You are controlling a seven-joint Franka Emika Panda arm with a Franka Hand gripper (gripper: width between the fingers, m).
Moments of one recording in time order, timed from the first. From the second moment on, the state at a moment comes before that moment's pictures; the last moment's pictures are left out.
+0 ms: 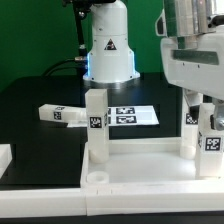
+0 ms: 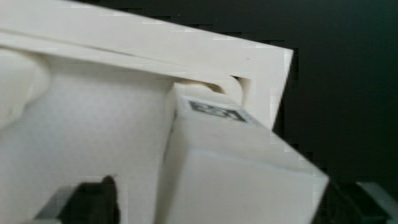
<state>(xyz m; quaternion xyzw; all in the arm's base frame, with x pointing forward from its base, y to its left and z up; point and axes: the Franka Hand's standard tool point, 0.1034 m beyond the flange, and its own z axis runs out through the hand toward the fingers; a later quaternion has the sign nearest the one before) 0.639 0.104 0.111 -0.83 0.55 -0.03 0.09</state>
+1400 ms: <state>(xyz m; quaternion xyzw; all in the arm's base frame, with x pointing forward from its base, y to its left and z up) 0.636 0.114 0.110 -0.96 0.28 -0.02 0.04</state>
